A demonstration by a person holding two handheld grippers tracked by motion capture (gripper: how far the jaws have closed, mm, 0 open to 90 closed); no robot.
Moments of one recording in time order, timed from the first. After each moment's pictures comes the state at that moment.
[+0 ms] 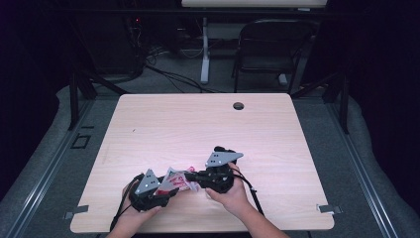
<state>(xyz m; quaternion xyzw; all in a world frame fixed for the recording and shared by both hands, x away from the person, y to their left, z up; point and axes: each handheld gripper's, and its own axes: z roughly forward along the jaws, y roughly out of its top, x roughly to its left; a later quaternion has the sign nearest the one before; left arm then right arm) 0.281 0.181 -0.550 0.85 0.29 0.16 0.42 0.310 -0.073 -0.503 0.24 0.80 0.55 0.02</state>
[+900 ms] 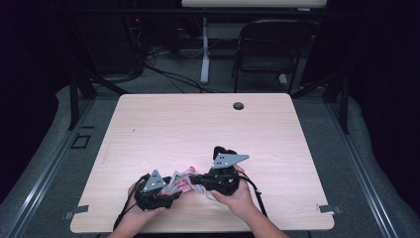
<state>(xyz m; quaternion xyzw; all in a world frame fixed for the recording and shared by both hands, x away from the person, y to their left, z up) 0.290 0.174 -0.569 0.86 0.29 0.14 0.40 0.307 -0.087 -0.509 0.25 0.80 0.55 0.00</state>
